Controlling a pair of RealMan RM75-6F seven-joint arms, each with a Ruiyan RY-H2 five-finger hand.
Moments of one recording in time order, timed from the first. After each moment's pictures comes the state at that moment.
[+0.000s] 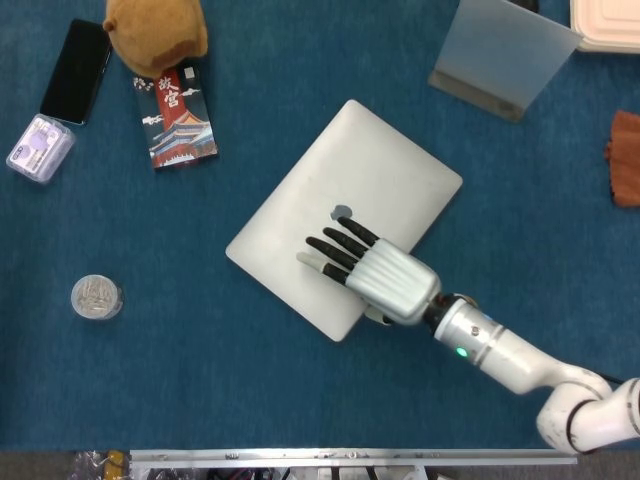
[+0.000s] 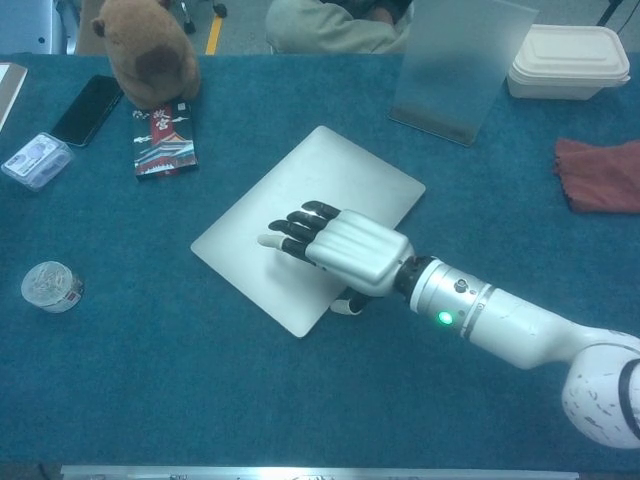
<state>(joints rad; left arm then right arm) -0.09 -1.10 -0.03 -1.53 1.53 1.51 -0.05 0.66 -1.81 0.03 -1.40 -1.56 0.89 -0.48</state>
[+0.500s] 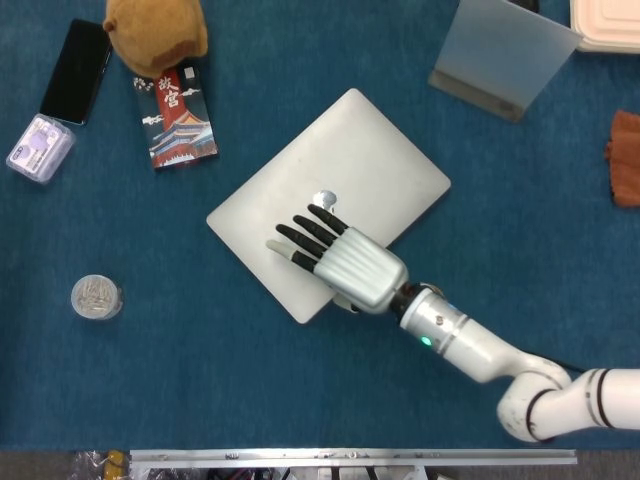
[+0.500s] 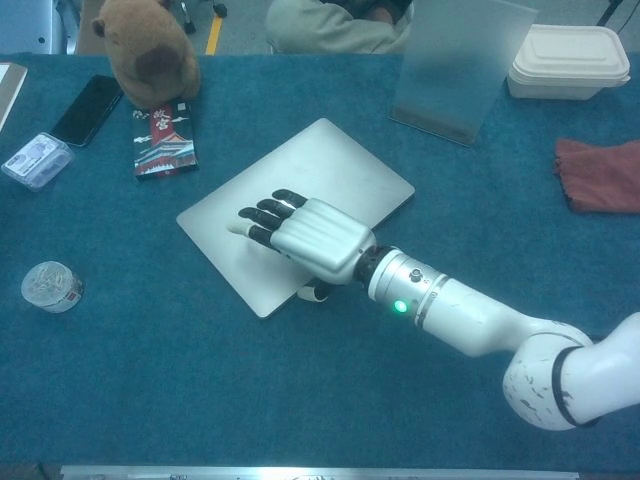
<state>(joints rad) -0.09 -1.11 -0.03 -1.50 1.53 1.51 -0.08 0.73 -1.94 0.09 -1.30 -1.51 0.87 -0.51</state>
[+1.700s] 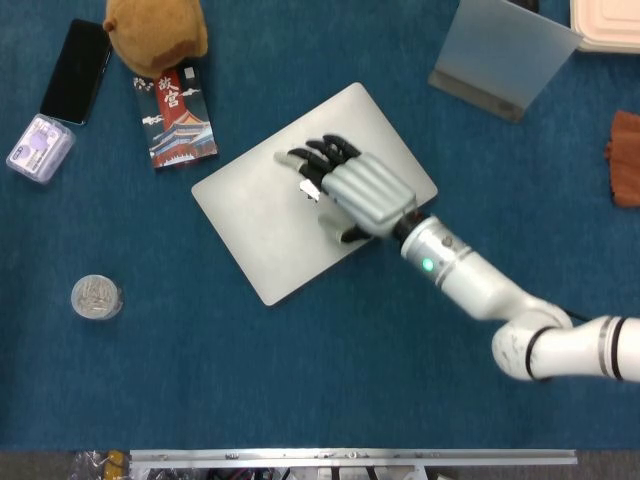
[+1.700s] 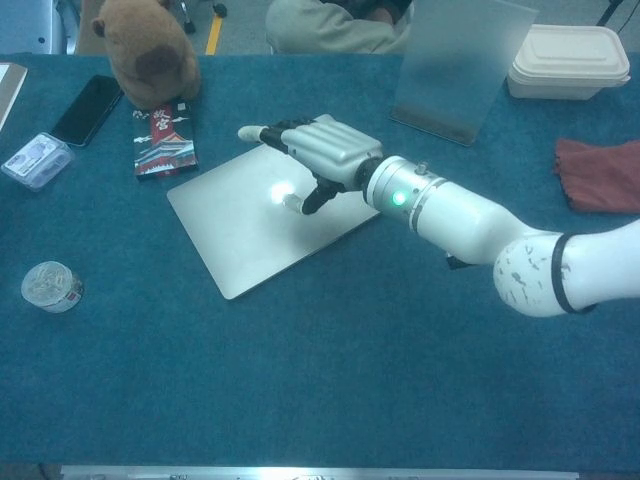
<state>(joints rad) -0.09 -1.10 -0.04 -1.52 1.53 1.51 -0.07 0.86 -1.79 0.32 -1.41 -1.15 0.70 -0.35</state>
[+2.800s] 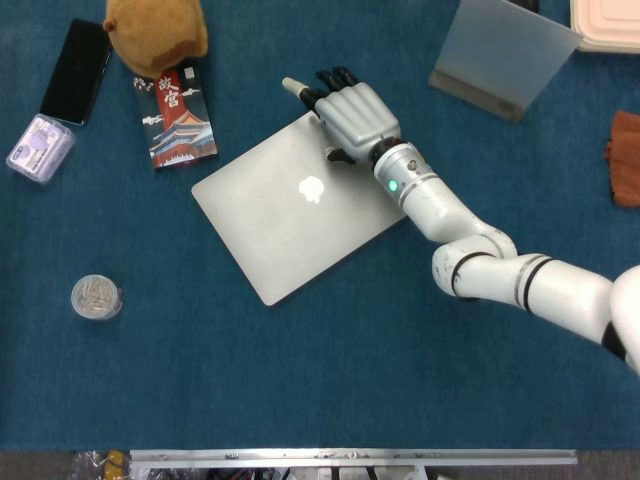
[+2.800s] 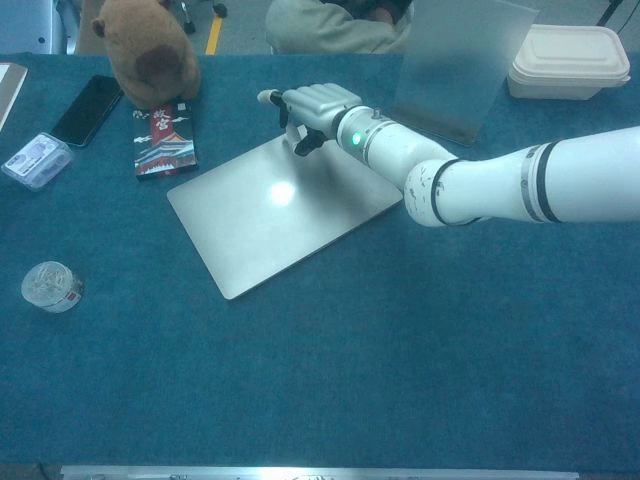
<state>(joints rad) -0.07 -1.10 -0.04 -1.50 1.49 1.51 -0.10 1.18 -1.99 0.36 -0.79 -0.95 0.54 -0.28</state>
